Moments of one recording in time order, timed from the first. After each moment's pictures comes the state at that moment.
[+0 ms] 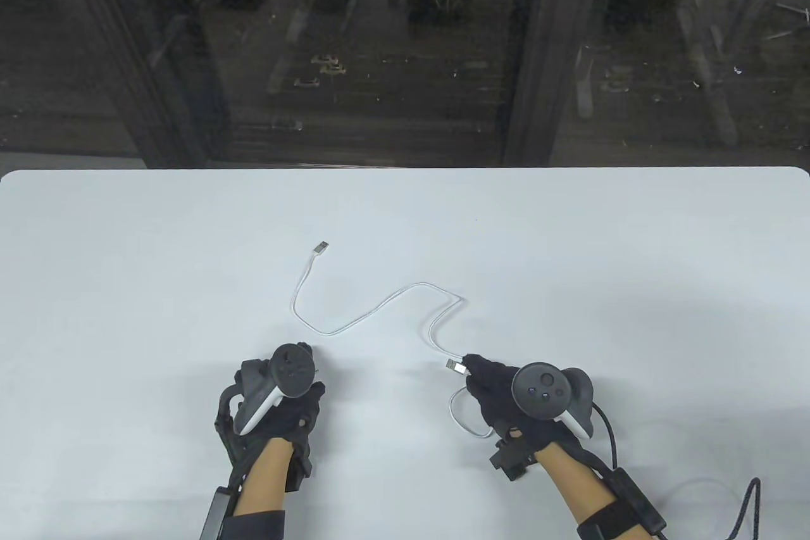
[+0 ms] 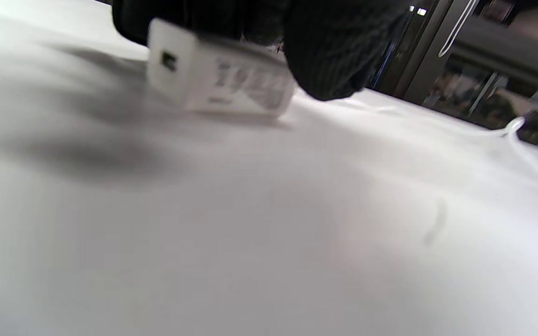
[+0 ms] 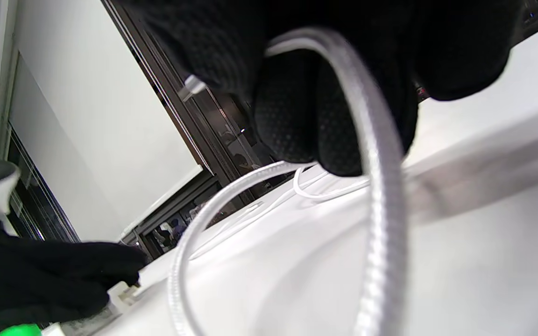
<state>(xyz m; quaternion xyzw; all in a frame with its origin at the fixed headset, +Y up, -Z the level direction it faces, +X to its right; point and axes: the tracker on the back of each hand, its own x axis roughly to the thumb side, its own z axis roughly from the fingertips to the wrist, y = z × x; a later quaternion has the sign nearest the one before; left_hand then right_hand) -0.214 -0.750 -0.323 -0.09 0.02 0.16 0.98 0.139 -0.745 -0.319 0.18 -0.07 0.93 0.31</state>
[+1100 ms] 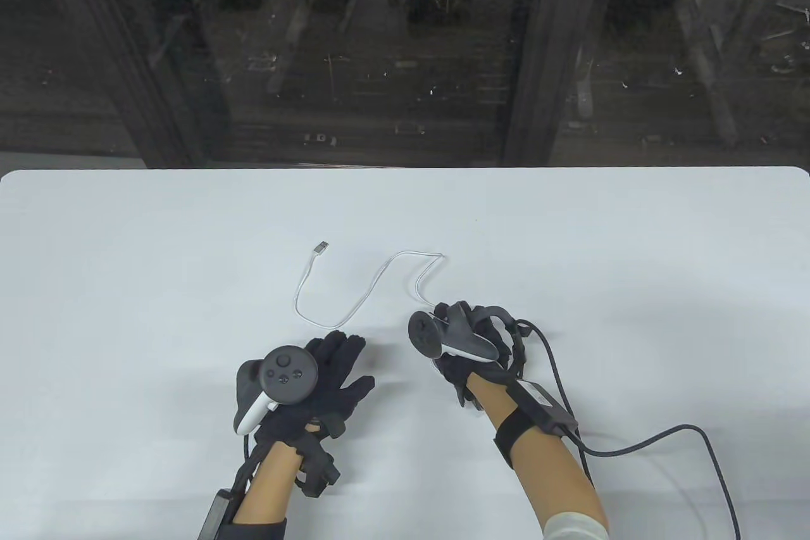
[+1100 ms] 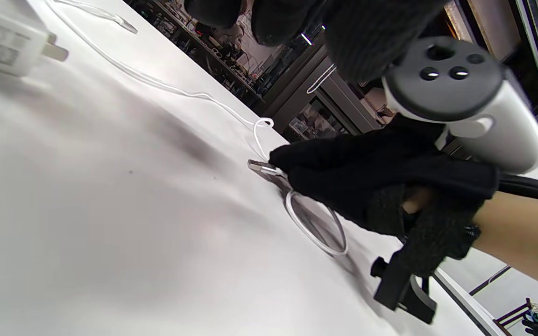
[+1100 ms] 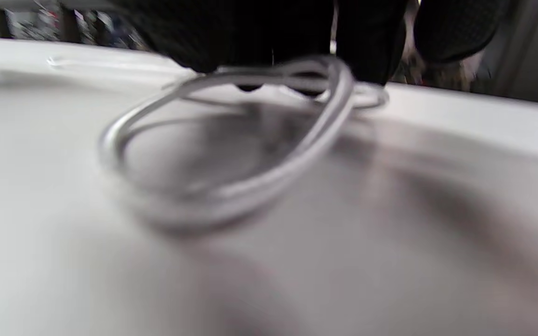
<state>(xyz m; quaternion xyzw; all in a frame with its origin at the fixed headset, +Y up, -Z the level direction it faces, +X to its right) -0.186 -0.734 -0.315 -0.09 -0.15 0.35 0.92 0.043 -0.754 -0.405 0.16 0.08 0.98 -0.03</state>
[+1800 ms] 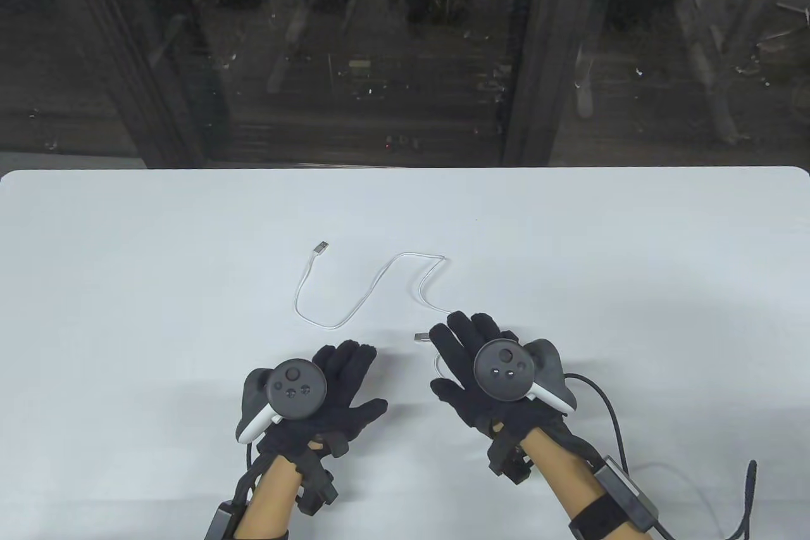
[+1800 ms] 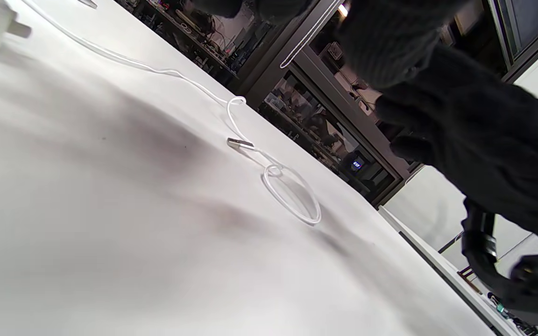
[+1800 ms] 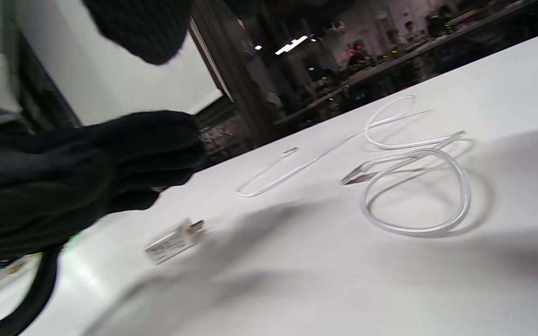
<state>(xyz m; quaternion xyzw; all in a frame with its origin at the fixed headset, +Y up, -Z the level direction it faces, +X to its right) -0.174 -0.730 -0.296 -0.11 -0.20 0.32 0.92 0.103 -0.693 -0.303 0.26 0.04 0.93 0.26</state>
